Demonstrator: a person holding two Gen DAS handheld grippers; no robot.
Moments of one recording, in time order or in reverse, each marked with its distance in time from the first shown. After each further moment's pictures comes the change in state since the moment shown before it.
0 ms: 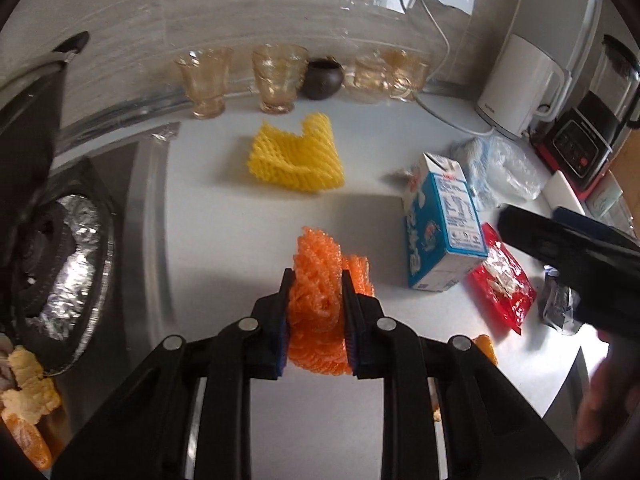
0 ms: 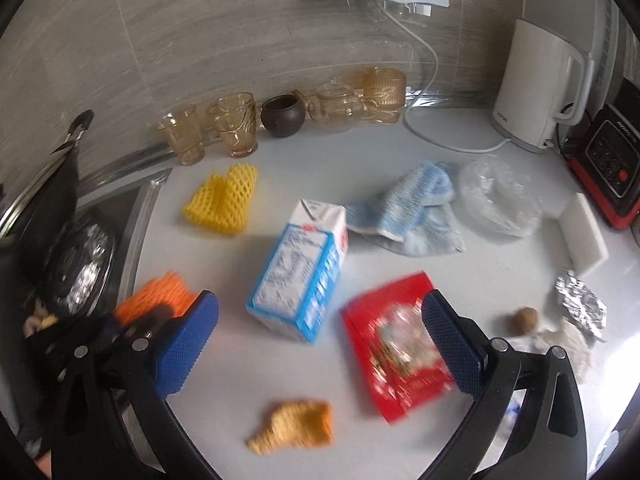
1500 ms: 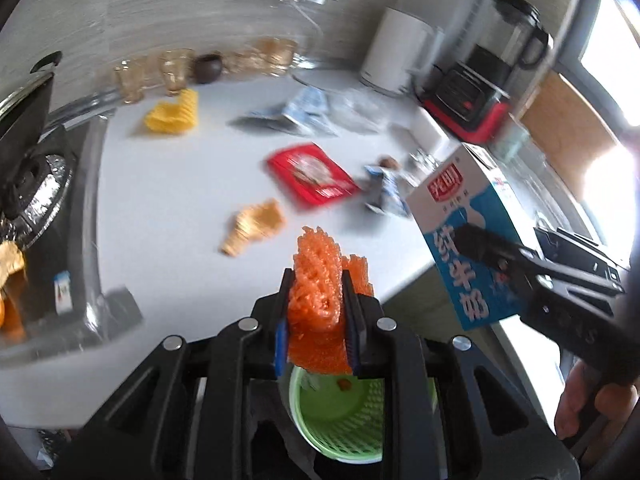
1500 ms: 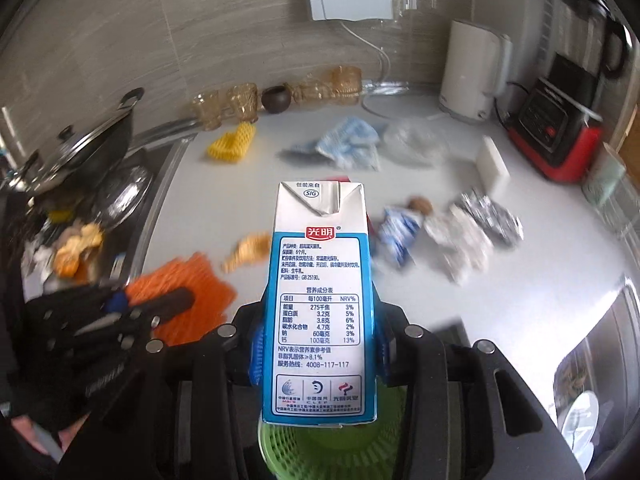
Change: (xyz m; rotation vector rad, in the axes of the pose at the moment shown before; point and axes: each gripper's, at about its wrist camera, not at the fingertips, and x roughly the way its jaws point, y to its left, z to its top) left arm -0.127 -0.147 -0.123 0.089 0.025 -0.185; right arm -0.190 -0.100 -0.149 -0.051 -0.004 0.046
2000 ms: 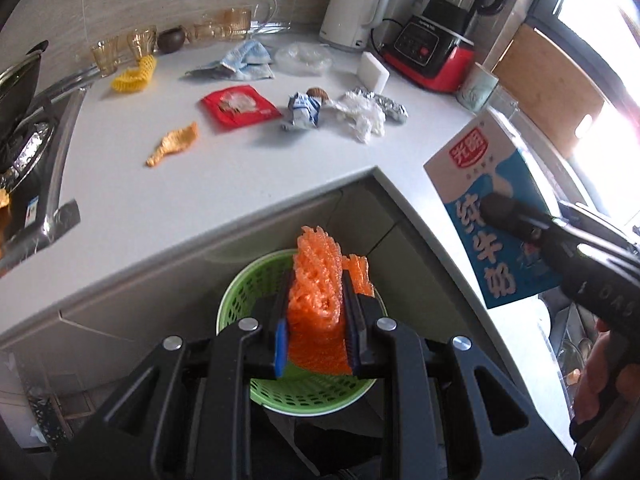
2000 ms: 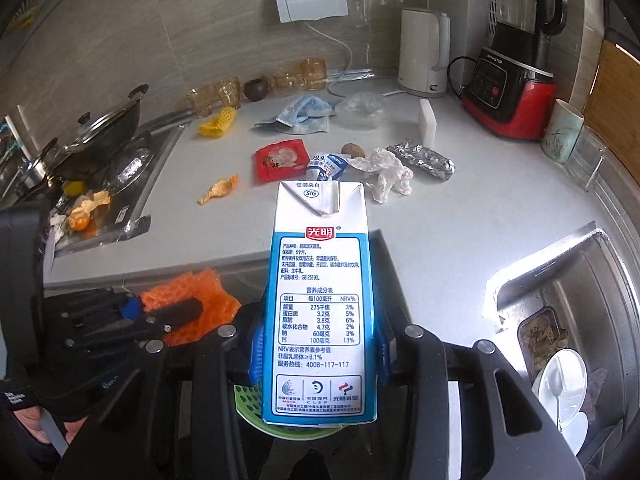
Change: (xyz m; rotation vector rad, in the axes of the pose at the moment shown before) left arm -0.005 -0.101 -0.084 0.014 0.071 0.003; right arm -0.070 -0.074 -0.080 0.010 -0.015 0.022
